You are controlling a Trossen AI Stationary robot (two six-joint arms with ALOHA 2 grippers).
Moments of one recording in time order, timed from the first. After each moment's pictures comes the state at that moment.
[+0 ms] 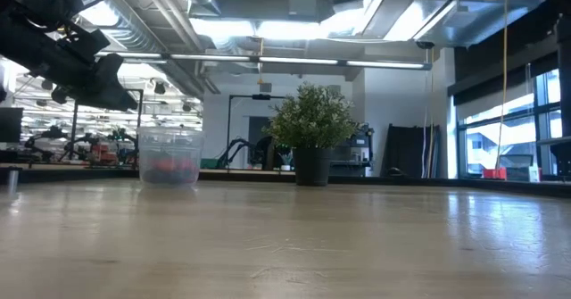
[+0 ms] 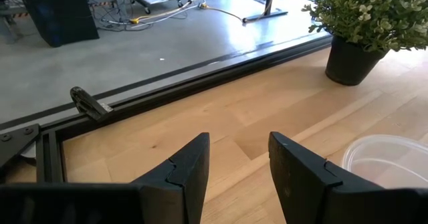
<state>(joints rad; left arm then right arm) 0.44 0.11 0.19 -0.49 -0.50 -0.28 0.28 2.07 2.28 -1.11 0.61 0.39</state>
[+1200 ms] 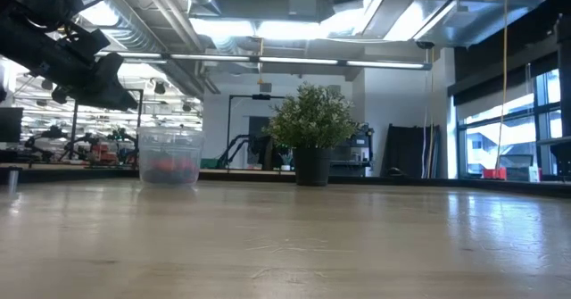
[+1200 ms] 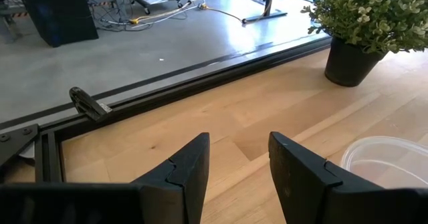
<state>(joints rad) 0.44 0.11 0.19 -0.49 -0.50 -0.29 1.13 1.91 1.73 -1.57 0.59 2.18</state>
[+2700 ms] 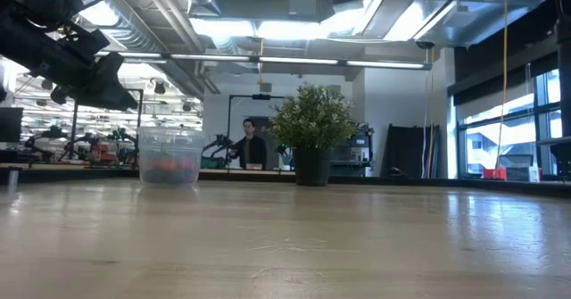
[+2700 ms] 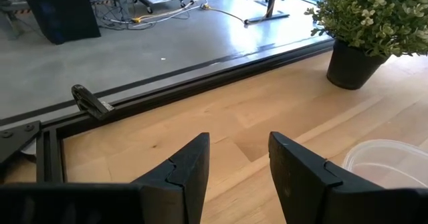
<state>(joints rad) 0.44 0.11 0.19 -0.49 -0.51 -0.30 1.27 1.19 0.85 -0.85 0.04 1.63</state>
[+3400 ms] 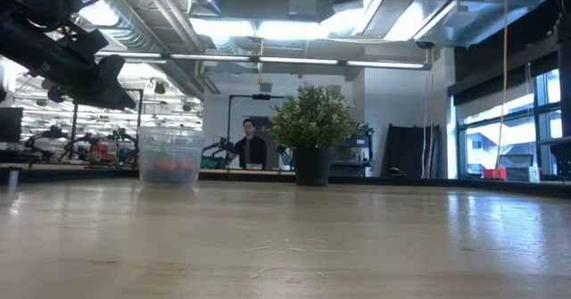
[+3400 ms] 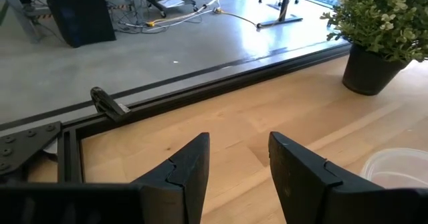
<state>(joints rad) 0.44 0.11 0.19 -0.49 -0.57 -0.30 1.27 1.20 0.85 -0.91 0.12 1.14</state>
